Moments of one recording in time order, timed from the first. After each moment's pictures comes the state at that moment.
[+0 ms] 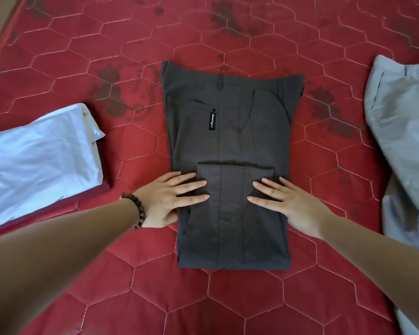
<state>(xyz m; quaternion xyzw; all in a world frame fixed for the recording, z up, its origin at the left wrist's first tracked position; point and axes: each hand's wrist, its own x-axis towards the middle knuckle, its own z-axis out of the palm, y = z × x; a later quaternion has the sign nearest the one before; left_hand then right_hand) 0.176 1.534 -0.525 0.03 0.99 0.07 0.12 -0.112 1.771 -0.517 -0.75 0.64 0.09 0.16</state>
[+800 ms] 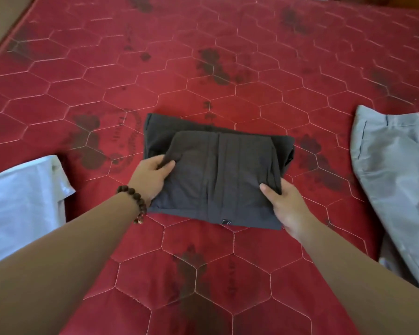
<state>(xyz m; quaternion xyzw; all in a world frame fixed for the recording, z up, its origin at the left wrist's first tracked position) 0.049 1.449 -0.500 -0.46 0.66 0.58 -0.16 -0.158 1.657 -0.490 -0.18 0.76 -0.47 0.40</state>
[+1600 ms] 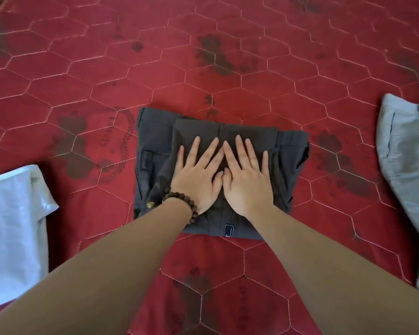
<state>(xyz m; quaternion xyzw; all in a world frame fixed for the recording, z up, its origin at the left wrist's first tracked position) -0.027 1.467 -0.550 -0.30 0.95 0.09 0.03 -0.139 1.561 -0.551 -0.51 0.86 -0.05 0.05</state>
